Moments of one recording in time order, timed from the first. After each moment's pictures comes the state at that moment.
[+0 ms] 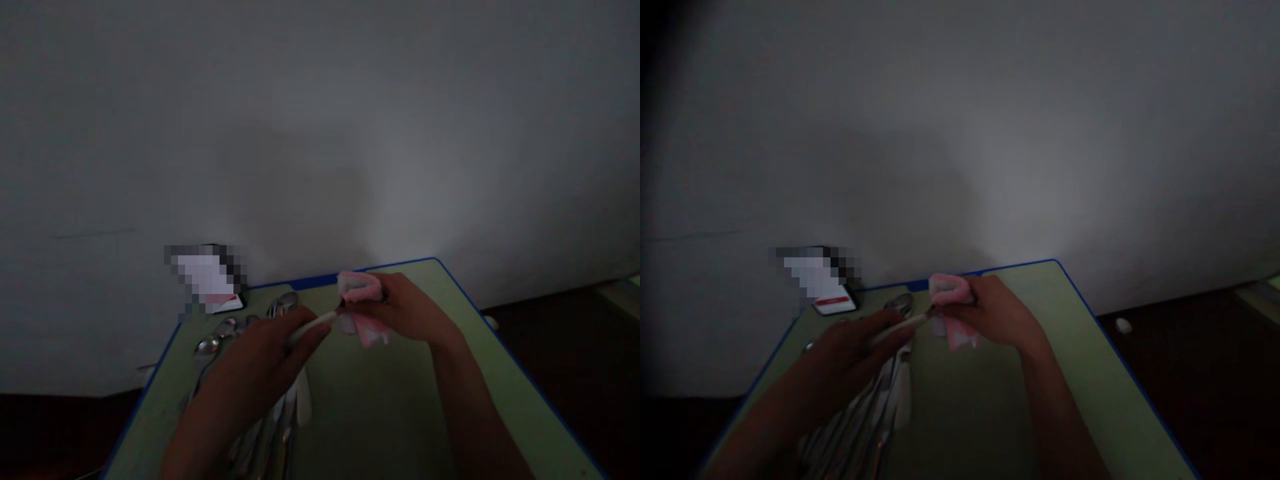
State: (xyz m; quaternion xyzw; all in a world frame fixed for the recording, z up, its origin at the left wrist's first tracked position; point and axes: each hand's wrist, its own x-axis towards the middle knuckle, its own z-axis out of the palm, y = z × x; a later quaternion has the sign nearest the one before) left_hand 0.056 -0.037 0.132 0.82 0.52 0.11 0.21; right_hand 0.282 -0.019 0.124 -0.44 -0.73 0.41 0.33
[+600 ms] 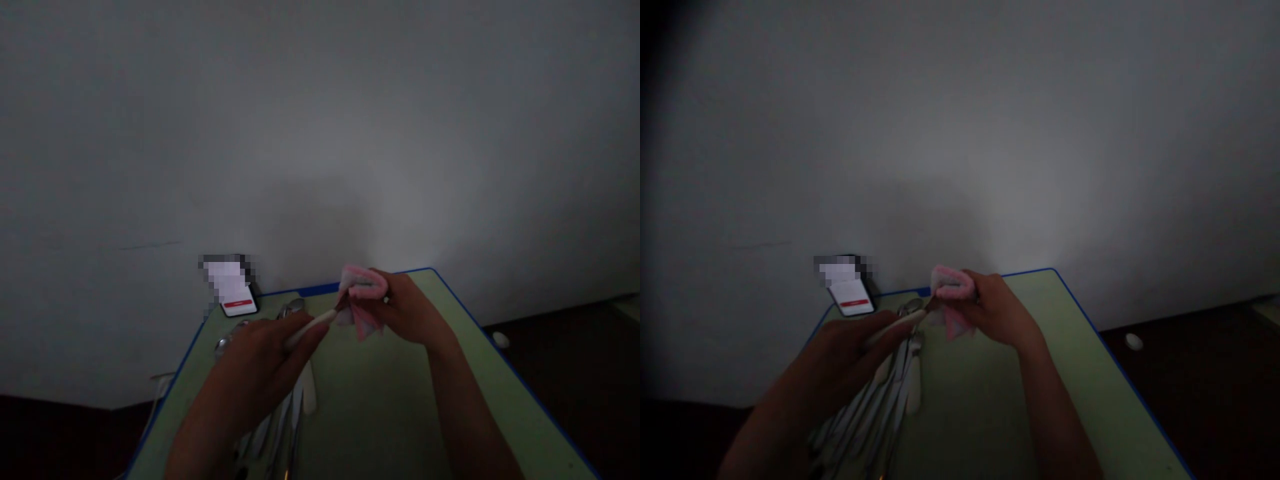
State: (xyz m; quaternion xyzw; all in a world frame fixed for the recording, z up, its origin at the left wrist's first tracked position) left_hand 0.062 -0.074 0.169 0.83 0.52 0.15 0.15; right_hand 0.282 -0.044 0.150 -0.40 -0.74 0.37 0.40
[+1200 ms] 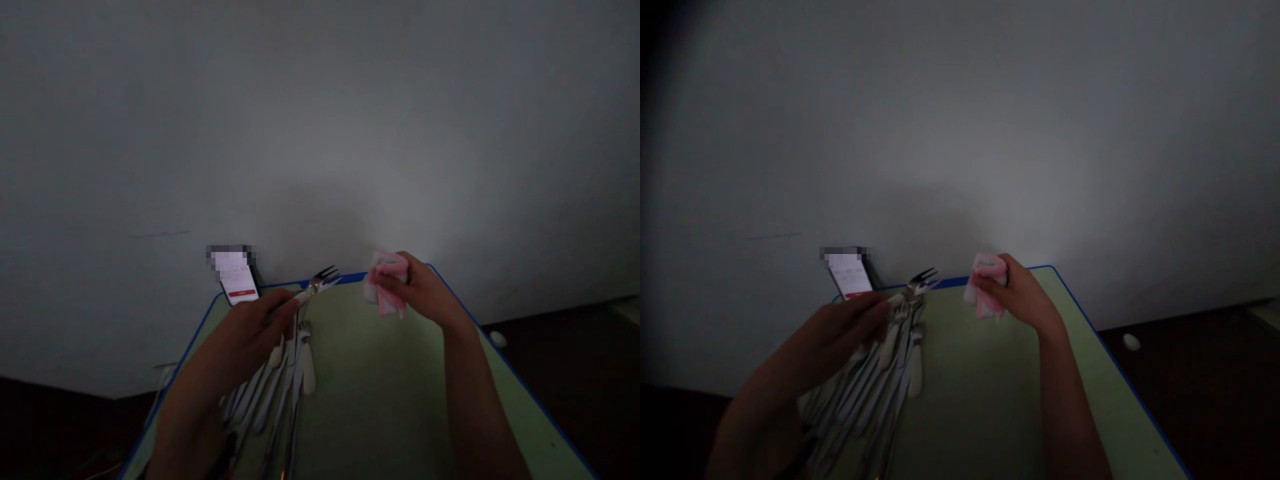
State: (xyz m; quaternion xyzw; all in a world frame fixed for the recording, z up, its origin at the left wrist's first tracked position) left_hand 0.037 -0.068 0.164 0.82 0.51 0.17 0.20; right_hand 0.316 -0.047 0.131 -0.50 -0.67 0.30 0.46
